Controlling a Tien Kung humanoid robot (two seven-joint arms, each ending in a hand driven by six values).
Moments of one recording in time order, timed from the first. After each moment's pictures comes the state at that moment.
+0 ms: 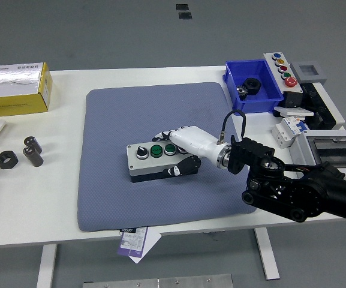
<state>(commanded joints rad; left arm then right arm) 0.04 0.35 -0.35 -0.26 0.22 0.10 0.11 0.87 -0.31 0.13 1.17 -1.56 -0.23 -0.02</state>
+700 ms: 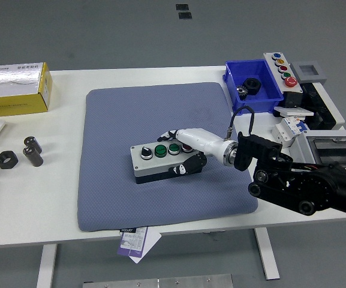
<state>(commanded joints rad) 0.03 0.35 -0.35 -0.26 0.22 0.10 0.11 0.88 -0.35 0.17 1.21 -1.39 -0.14 -0.02</state>
